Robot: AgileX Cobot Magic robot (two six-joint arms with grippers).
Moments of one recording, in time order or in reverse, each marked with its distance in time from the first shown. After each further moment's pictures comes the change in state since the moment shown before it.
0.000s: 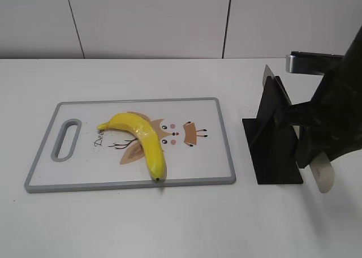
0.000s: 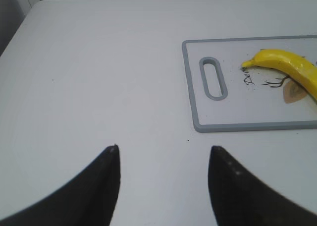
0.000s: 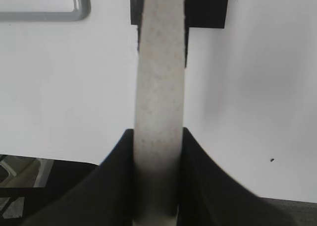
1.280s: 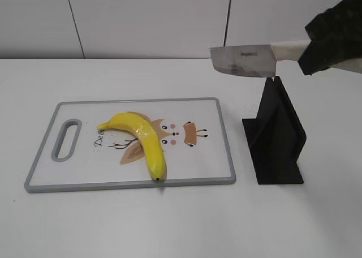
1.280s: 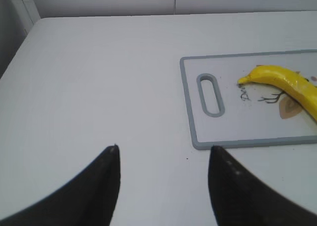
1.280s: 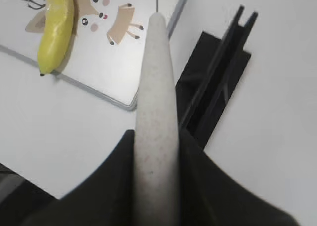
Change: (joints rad) left arm 0.000 0.066 -0.048 -0.005 -0.052 0.007; right arm 0.001 -0.211 -0.198 0.000 -0.034 -0.357
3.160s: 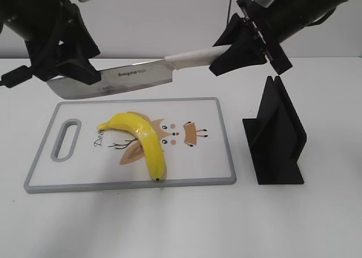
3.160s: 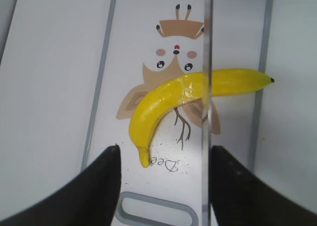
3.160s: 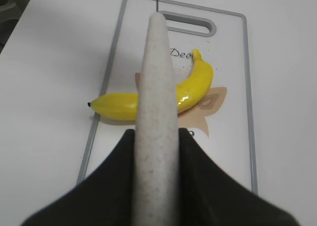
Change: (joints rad) left arm -0.320 1.535 -0.802 -0.370 -0.078 1.243; right arm -0.149 0.546 -0.281 0.771 0.167 -1.781
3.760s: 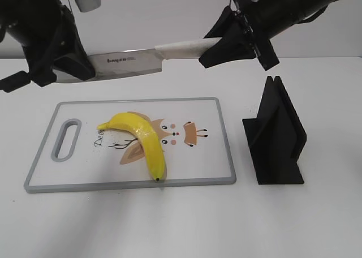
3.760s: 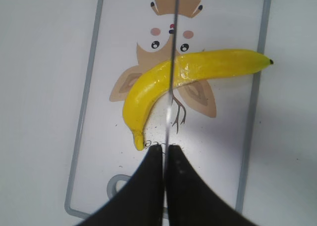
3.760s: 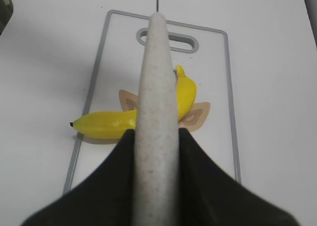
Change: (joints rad) left arm -0.003 0.021 -0.007 0.069 0.033 -0.060; right arm 0.021 0.001 0.000 0.057 -0.055 -0.016
